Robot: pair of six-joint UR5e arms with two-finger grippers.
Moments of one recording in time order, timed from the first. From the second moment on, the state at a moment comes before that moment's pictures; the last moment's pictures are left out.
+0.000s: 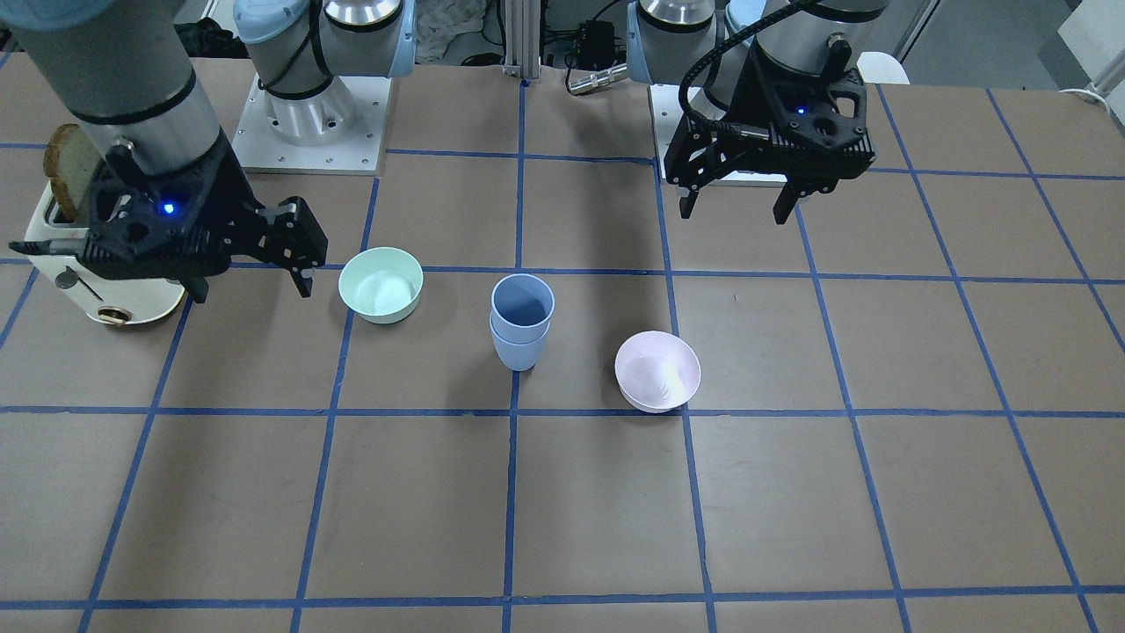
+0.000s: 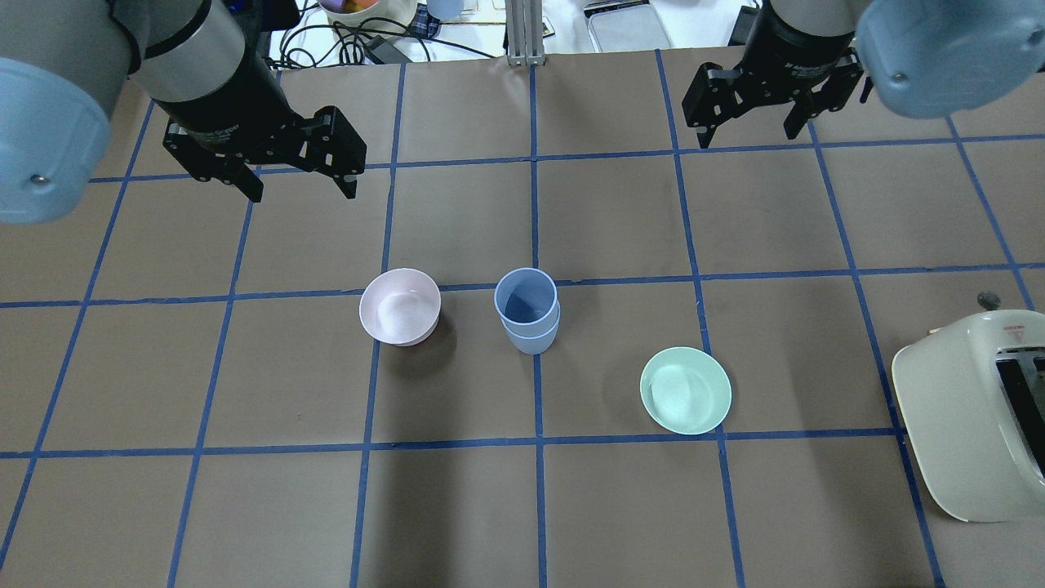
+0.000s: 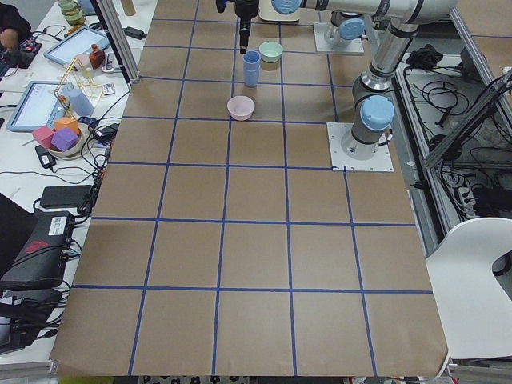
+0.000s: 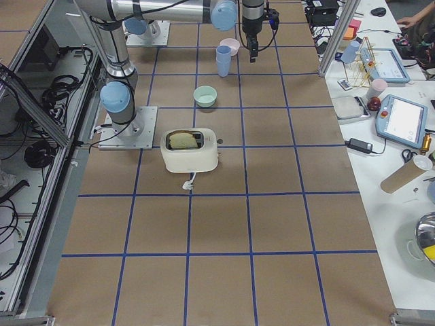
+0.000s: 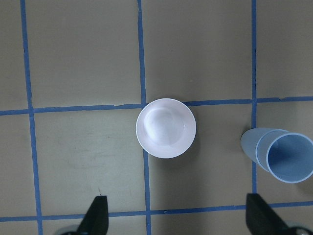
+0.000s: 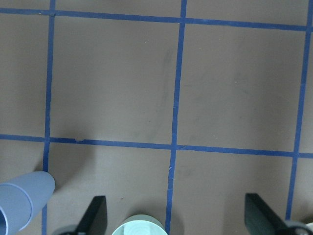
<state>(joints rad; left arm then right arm) -1.63 -1.54 -1.57 -1.53 1.55 -0.03 1.58 -1.49 1.51 -1.70 -1.56 -0.07</state>
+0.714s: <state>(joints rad) -1.63 -1.54 -1.57 -1.53 1.55 -0.03 1.59 -1.53 1.51 -1.66 -1.56 -0.08</state>
